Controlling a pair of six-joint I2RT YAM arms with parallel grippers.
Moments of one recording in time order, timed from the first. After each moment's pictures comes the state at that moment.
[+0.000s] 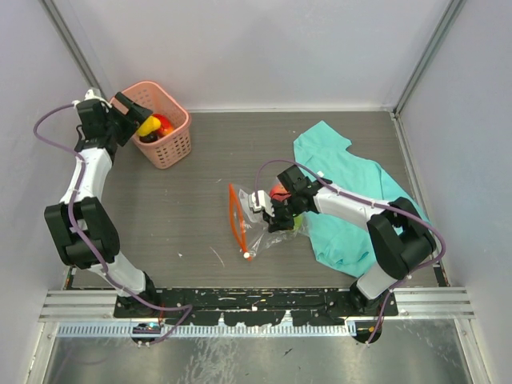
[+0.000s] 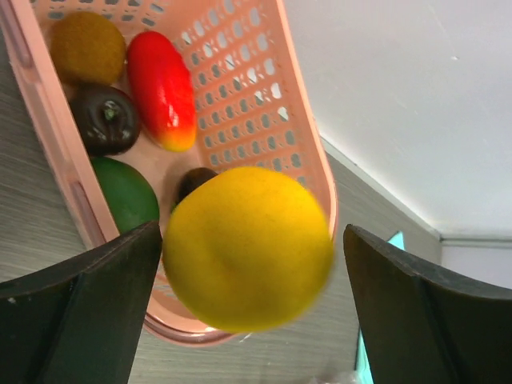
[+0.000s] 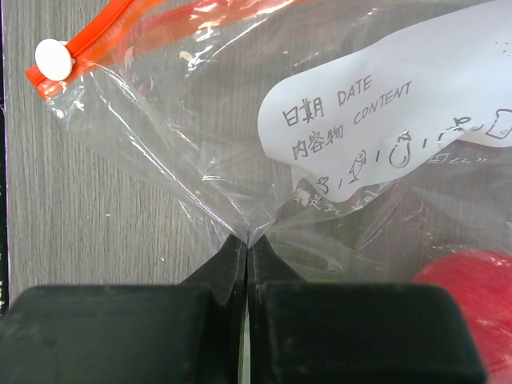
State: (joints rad) left arm 0.23 1.63 1.36 -0.11 0.31 -0.69; right arm 0.62 1.59 0.96 -0.50 -0.65 -0.86
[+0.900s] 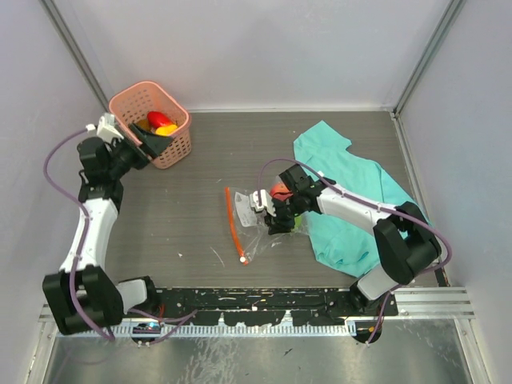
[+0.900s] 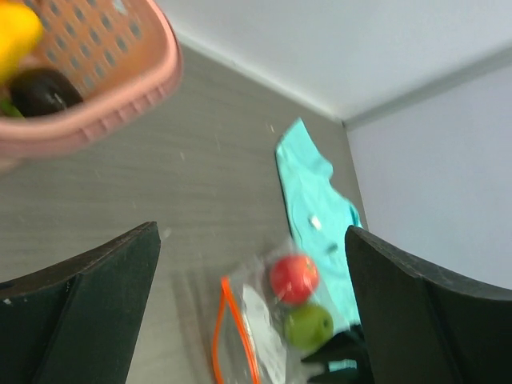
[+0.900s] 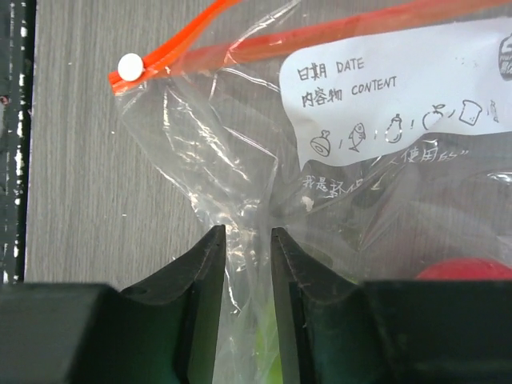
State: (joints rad) left arm 0.20 1.23 0.95 0.08 0.60 -0.72; right arm 0.62 1.56 0.96 -0.52 -0.68 -0.87
